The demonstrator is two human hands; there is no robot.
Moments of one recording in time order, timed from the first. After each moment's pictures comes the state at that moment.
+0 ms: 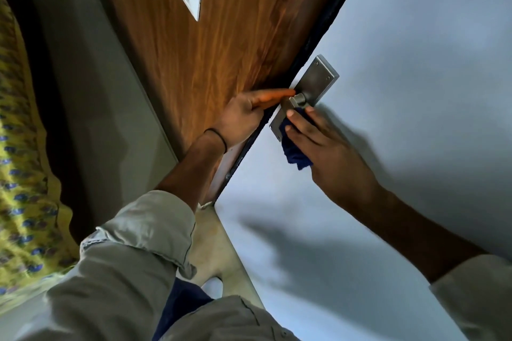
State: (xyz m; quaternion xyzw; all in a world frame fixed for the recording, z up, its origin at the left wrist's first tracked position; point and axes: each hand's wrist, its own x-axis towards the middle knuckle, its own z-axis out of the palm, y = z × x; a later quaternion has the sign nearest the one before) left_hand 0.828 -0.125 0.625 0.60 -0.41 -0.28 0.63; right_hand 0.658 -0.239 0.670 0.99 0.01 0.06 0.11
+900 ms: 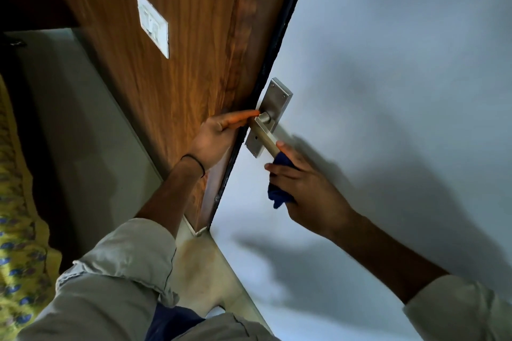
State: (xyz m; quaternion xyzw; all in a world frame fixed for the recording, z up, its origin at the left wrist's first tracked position) left_hand 0.813 -0.121 0.644 0.64 -0.38 -0.24 0.63; right_hand 0.620 -0.231 0.670 1.00 -0.02 0.02 -0.02
